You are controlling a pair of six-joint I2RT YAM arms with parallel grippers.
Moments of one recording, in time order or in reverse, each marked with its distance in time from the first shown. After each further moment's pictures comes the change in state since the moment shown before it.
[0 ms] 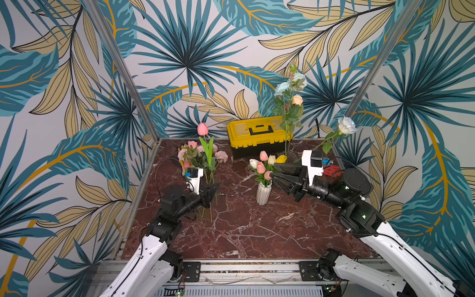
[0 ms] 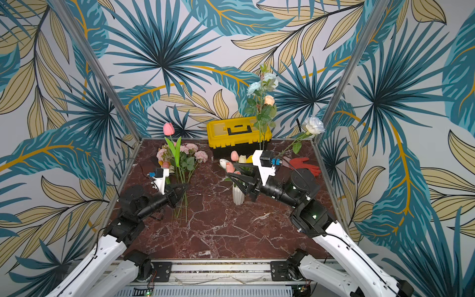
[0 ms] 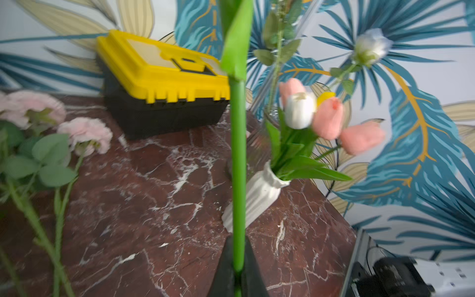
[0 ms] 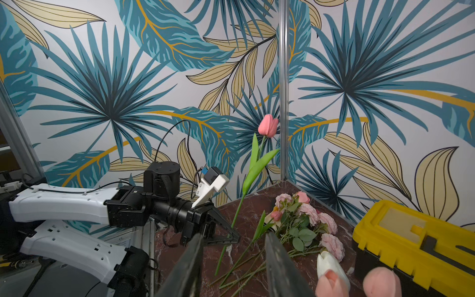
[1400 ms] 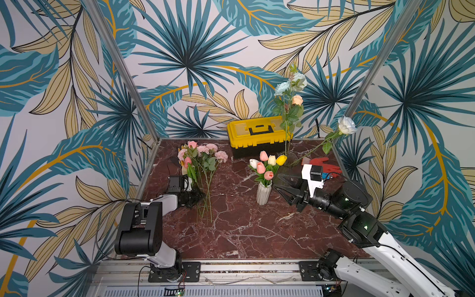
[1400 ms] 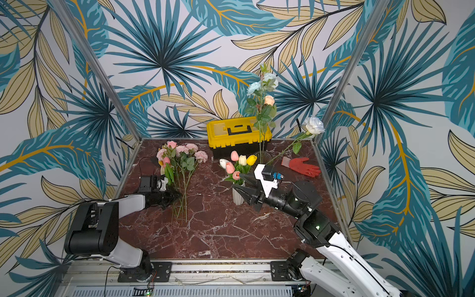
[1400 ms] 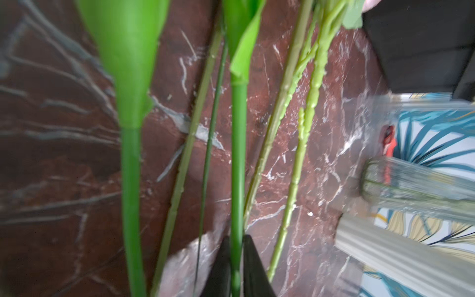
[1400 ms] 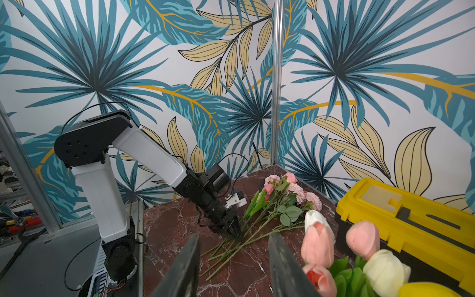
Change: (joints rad) left arm 0.359 0.816 0.124 -0.091 0.105 -0.134; right arm 0.000 -0.117 -0.155 -0.021 0.031 -0.067
